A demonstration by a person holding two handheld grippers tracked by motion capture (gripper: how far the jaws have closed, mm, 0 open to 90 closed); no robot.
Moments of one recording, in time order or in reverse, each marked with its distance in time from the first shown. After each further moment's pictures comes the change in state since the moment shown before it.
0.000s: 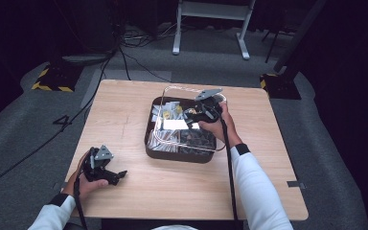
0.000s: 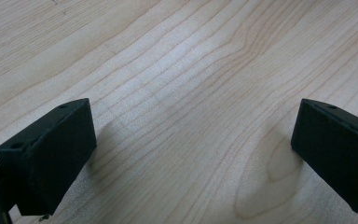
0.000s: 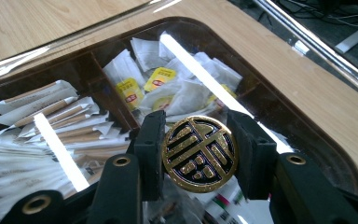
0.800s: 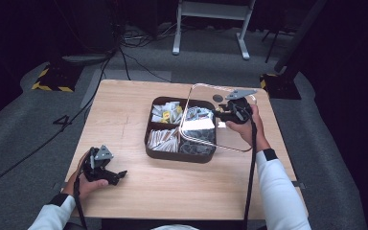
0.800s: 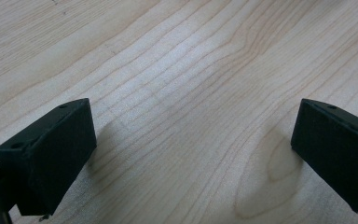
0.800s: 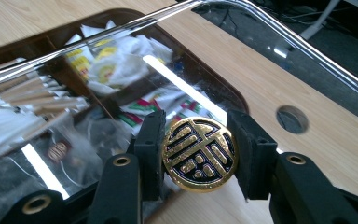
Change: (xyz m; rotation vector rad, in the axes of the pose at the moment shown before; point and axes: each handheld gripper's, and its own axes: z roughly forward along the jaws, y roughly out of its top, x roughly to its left) left arm 0.000 0.000 0.000 0.000 0.000 0.000; right arm -0.040 -0.037 -0.071 -0.032 -0.107 0.049
